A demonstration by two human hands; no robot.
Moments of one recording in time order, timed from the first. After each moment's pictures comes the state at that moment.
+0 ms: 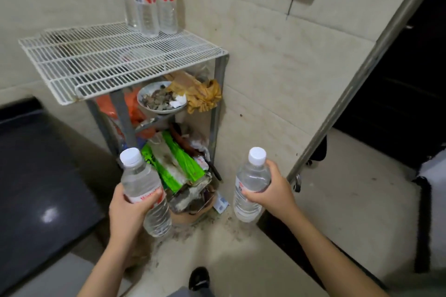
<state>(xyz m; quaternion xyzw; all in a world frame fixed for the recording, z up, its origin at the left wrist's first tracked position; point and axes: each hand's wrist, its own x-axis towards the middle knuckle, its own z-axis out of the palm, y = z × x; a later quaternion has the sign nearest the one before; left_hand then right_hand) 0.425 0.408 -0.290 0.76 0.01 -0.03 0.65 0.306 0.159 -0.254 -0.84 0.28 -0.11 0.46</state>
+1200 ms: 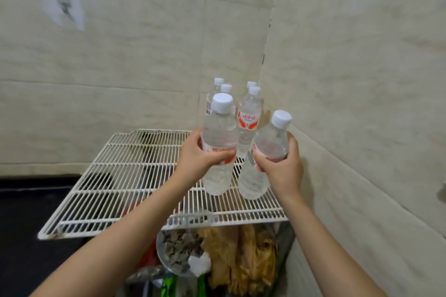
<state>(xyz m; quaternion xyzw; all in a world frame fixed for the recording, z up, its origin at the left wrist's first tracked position) 0.749 0.204 -0.080 0.74 -0.08 0.19 0.64 0.761 0.031 -0.095 -0.78 0.01 -0.30 0.55</state>
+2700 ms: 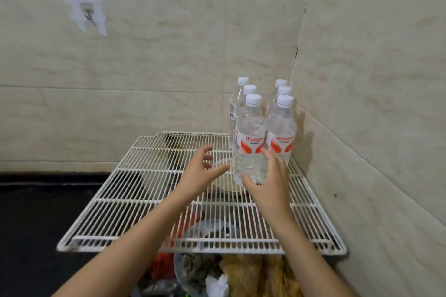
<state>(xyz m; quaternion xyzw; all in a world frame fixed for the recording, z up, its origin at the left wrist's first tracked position) 0.803 0.232 -0.113 0.83 0.02 0.13 0.54 0.791 0.078 -0.111 -0.87 -0.12 -0.20 0.44</state>
